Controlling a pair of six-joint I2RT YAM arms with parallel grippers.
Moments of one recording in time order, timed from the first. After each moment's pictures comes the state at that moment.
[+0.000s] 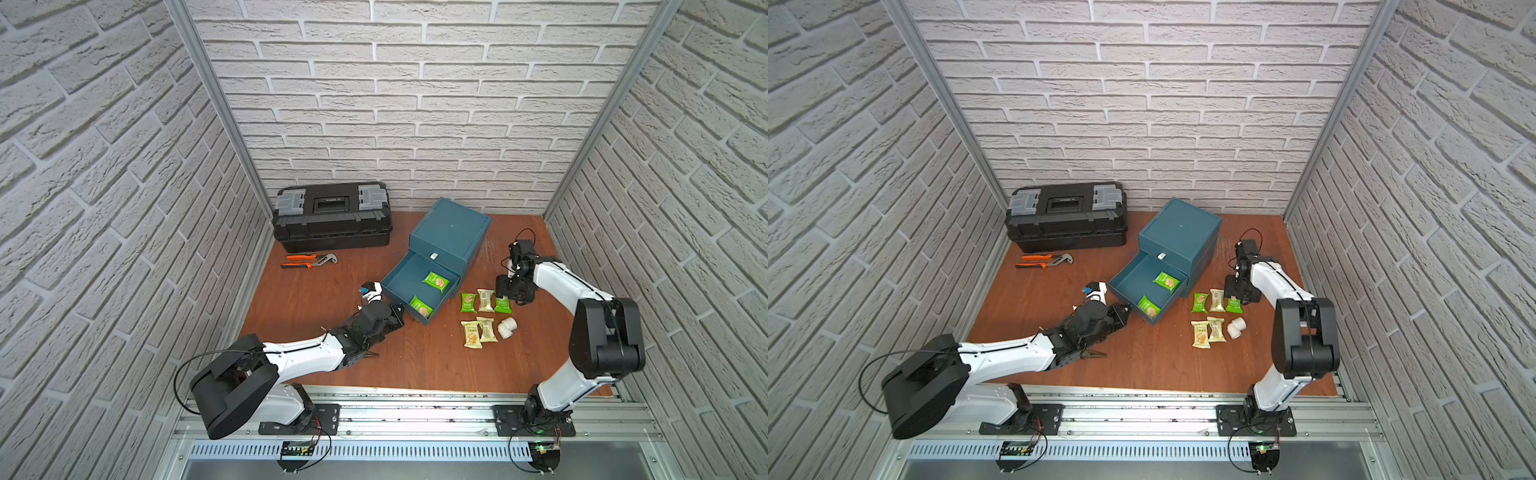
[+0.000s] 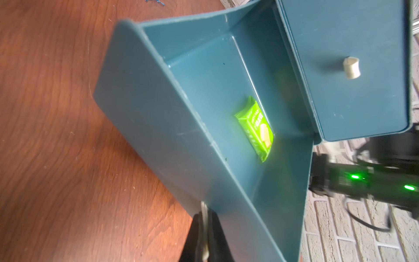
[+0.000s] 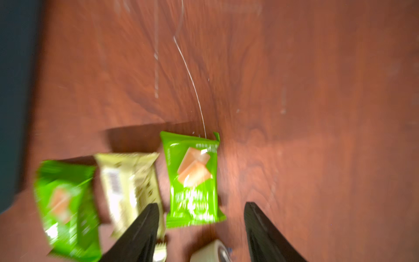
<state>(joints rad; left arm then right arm) -0.88 1.33 0.49 0.35 -0.19 -1.09 -0.05 1.58 1.11 -0.81 0.08 0.21</state>
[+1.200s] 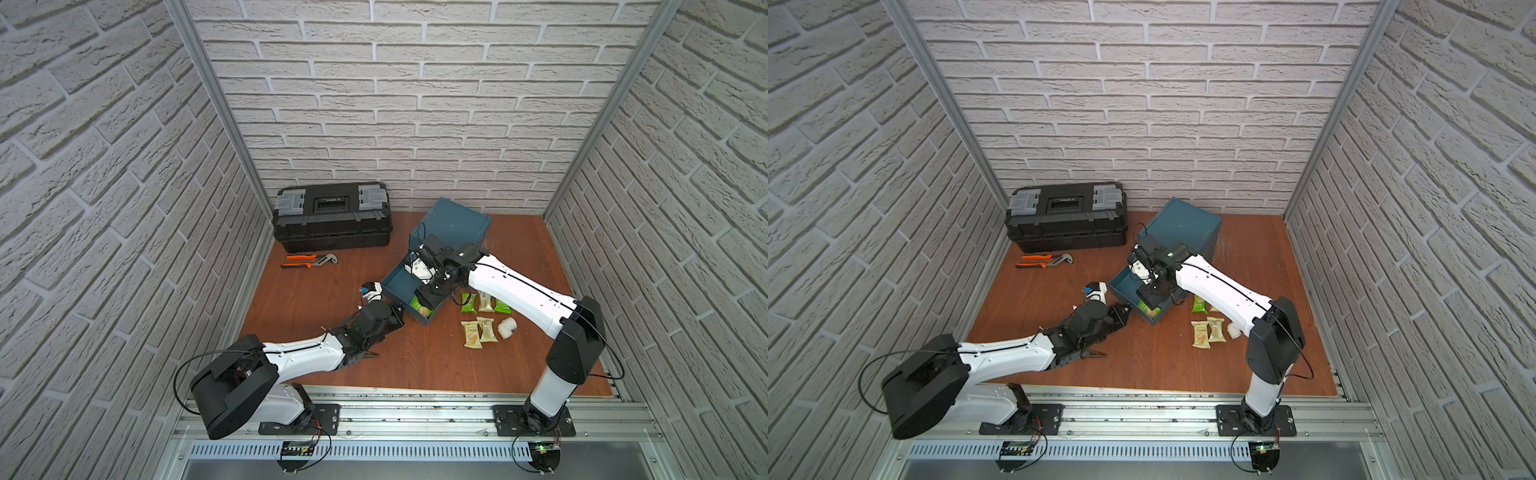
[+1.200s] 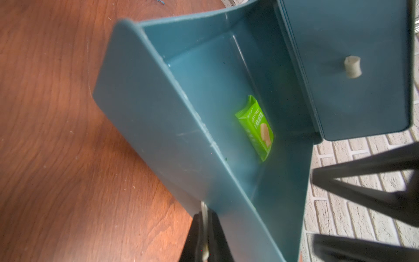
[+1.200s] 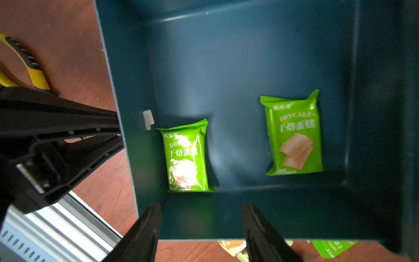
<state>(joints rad) -0.88 1.33 0.49 0.34 -0.19 -1.09 0.69 1.77 1.60 -1.15 0.01 -0.03</state>
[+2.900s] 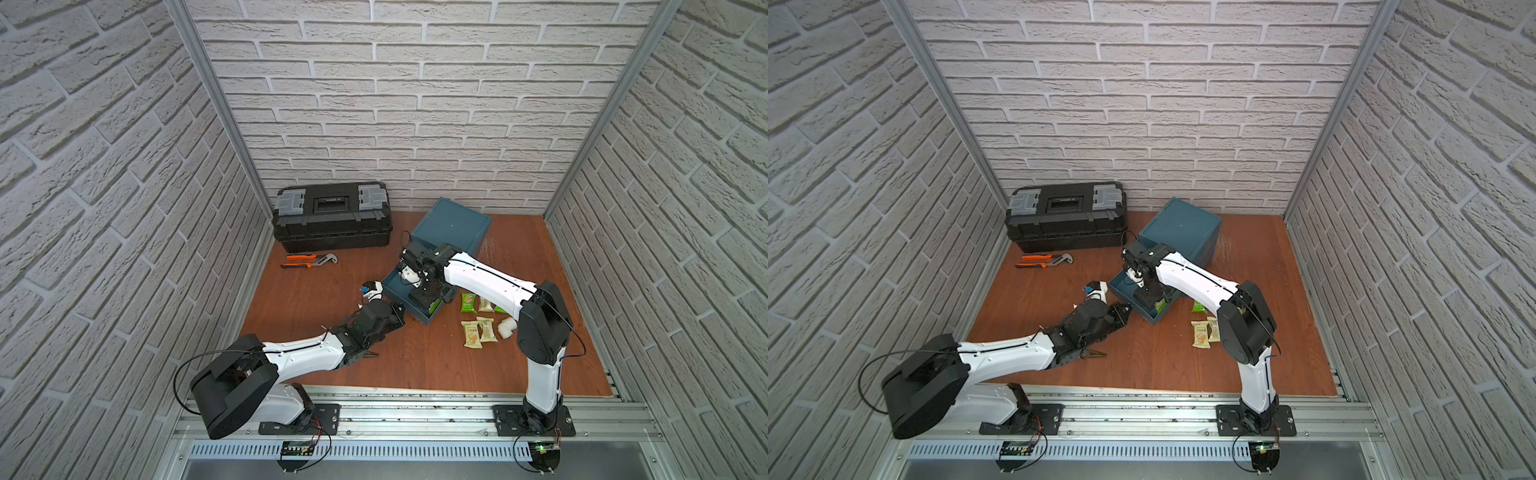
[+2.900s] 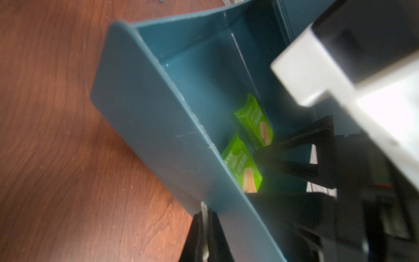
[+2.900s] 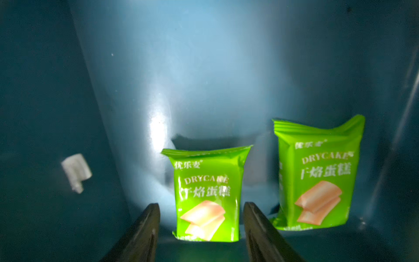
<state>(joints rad) -0.88 1.33 0.50 0.33 -0.18 -1.09 0.70 1.95 1.67 -1.16 0.13 -0.06</state>
